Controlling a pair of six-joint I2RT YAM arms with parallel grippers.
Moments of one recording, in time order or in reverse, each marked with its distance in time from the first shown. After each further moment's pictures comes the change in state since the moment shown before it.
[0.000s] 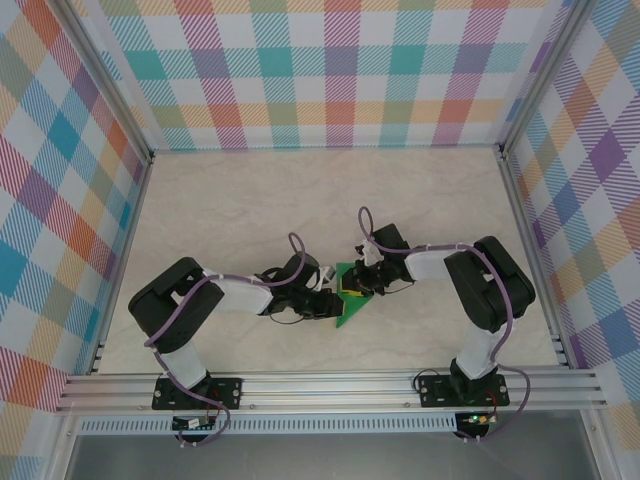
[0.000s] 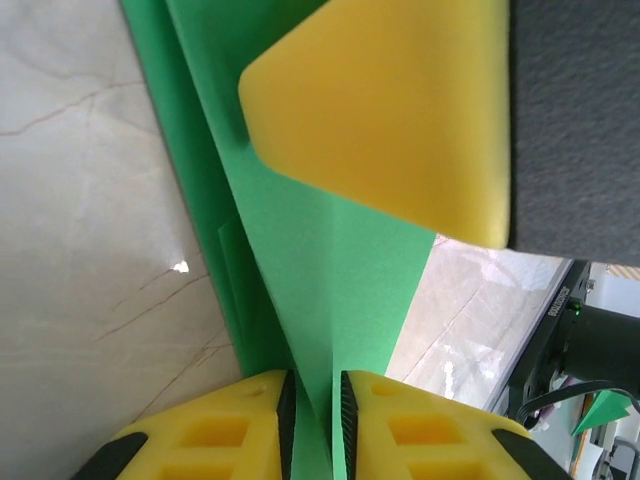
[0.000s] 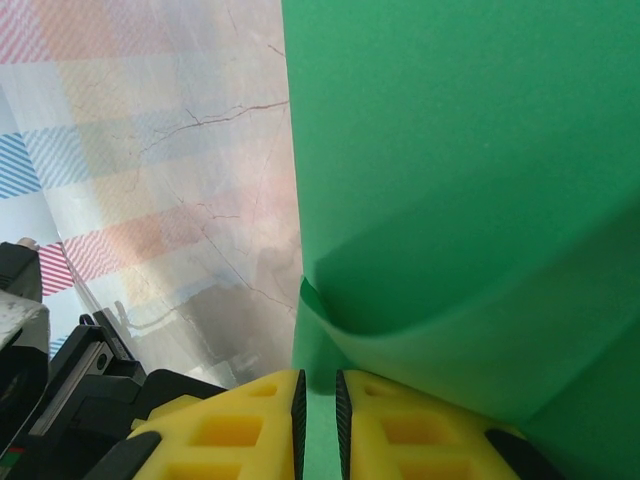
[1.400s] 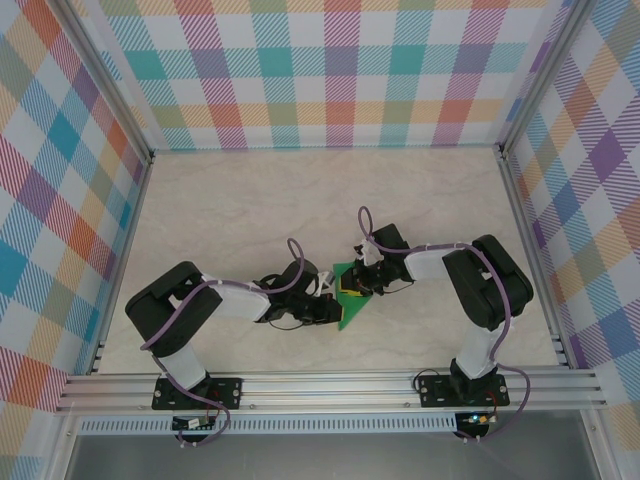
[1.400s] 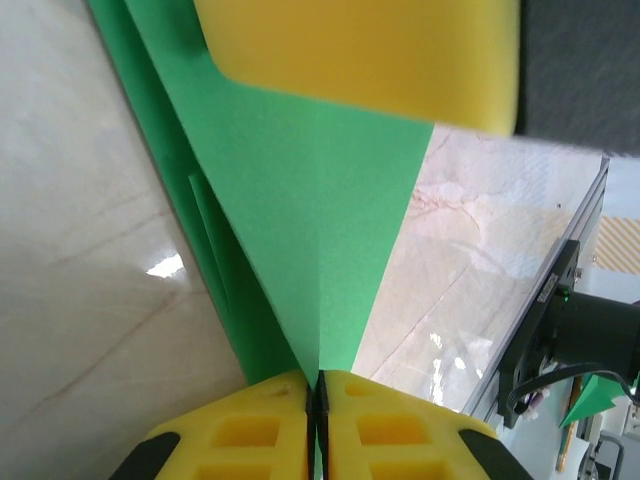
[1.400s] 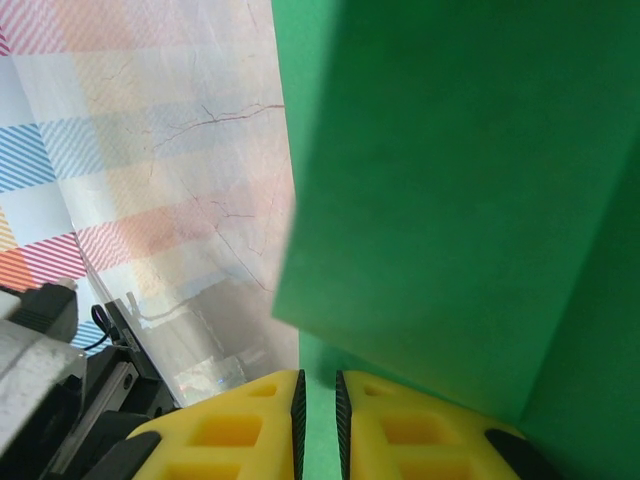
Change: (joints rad) left arm -0.048 -0.023 -0.060 0.075 -0.003 -0.049; right arm -0.003 0.019 0.000 0.027 -0.034 -0.007
